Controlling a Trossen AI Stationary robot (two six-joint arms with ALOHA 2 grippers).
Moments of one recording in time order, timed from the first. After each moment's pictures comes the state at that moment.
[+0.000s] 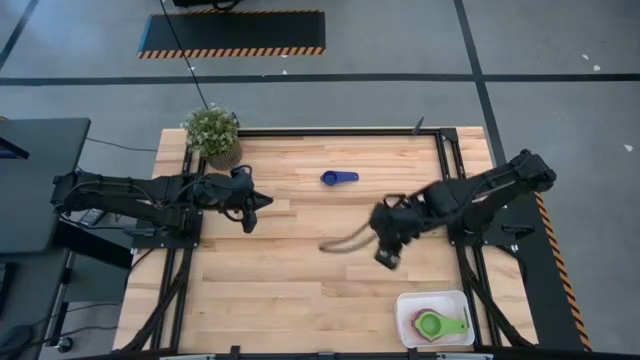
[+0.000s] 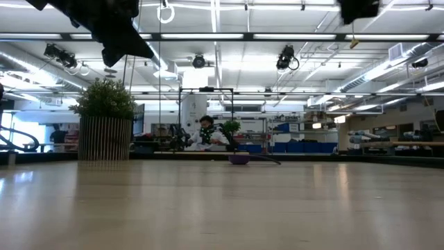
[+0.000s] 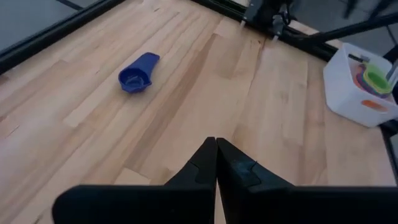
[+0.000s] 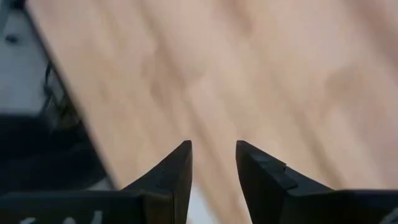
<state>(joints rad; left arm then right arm) -0.01 0.88 0.66 -0.30 -0.20 -0.41 0.33 1.45 1.42 -1.14 0.01 0.88</state>
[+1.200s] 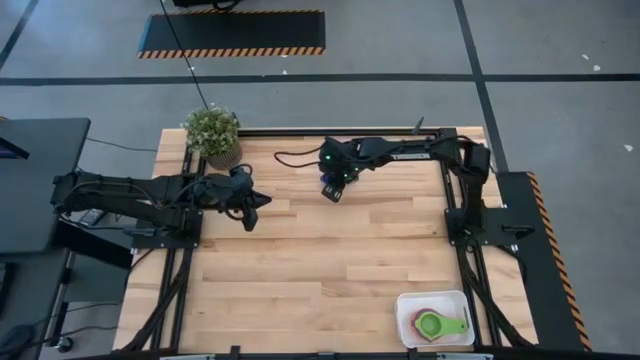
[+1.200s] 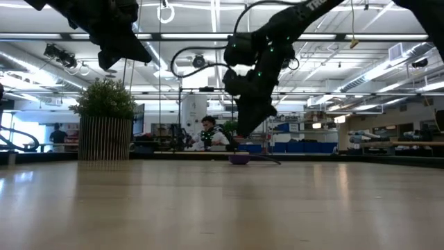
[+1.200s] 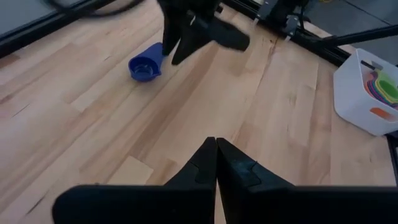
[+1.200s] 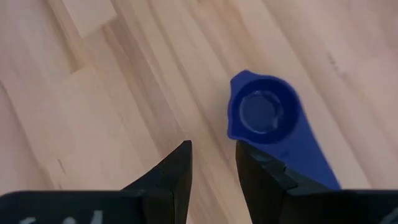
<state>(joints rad) -0.01 0.88 0.66 -0.33 -0.22 -0.49 -0.32 1.91 1.42 -0.65 -0.06 0.21</state>
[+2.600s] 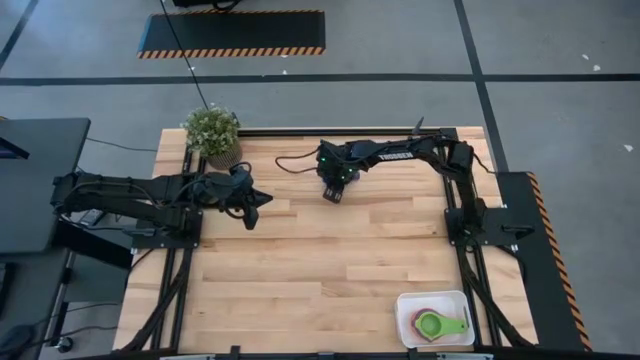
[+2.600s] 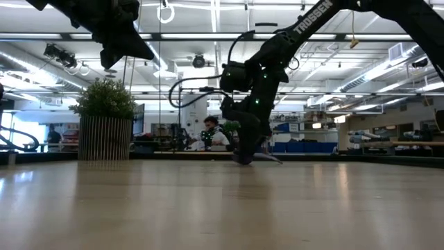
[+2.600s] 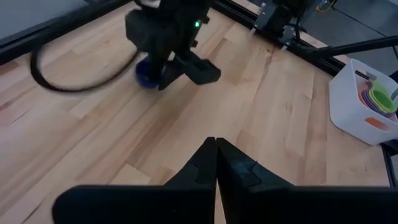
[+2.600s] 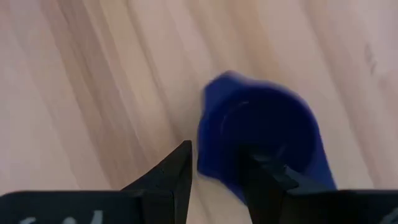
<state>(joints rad) 0.00 0.88 0.66 -0.30 -0.22 -0.49 -0.37 2.05 1.42 -0.58 -0.07 0.05</state>
